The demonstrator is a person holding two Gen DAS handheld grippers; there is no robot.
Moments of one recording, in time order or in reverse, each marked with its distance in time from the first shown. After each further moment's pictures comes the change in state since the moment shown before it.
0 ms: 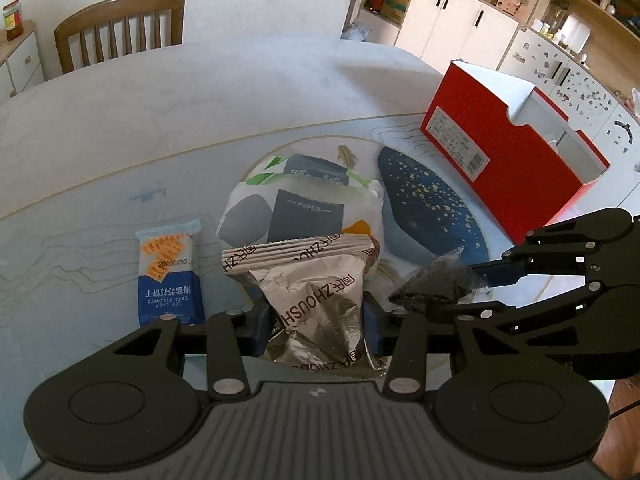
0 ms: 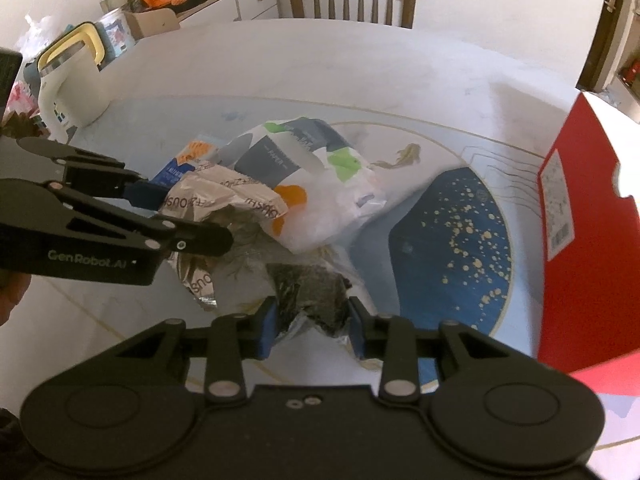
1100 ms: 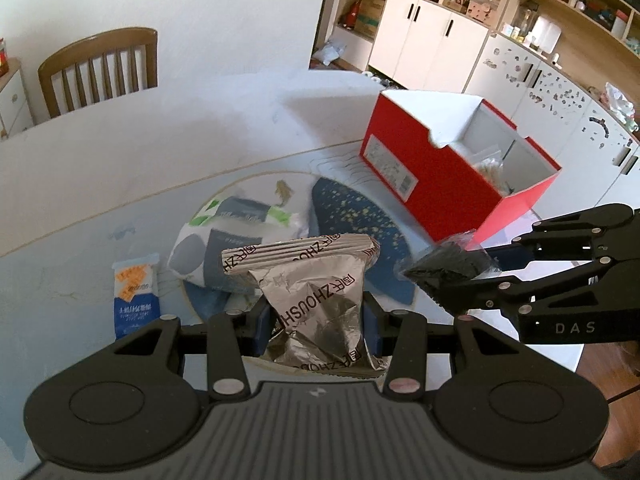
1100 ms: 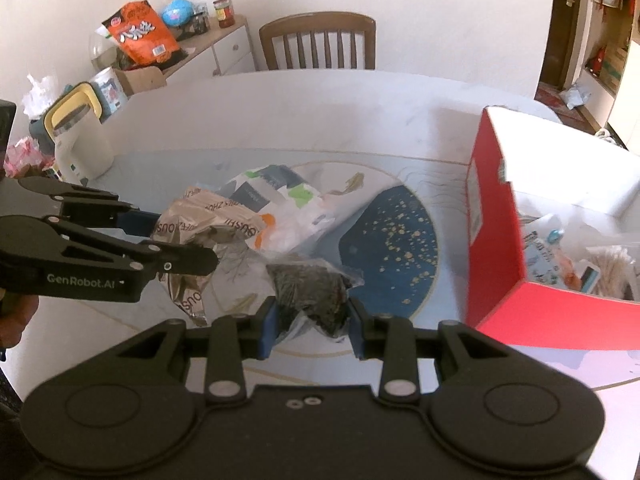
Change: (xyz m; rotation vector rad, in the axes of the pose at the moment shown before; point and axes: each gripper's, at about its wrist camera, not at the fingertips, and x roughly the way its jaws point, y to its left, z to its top) left arm -0.052 -0.061 0.008 0.065 -0.059 -0.026; right arm -0.087 -0.028 -0.023 0.101 -0.130 -0.009
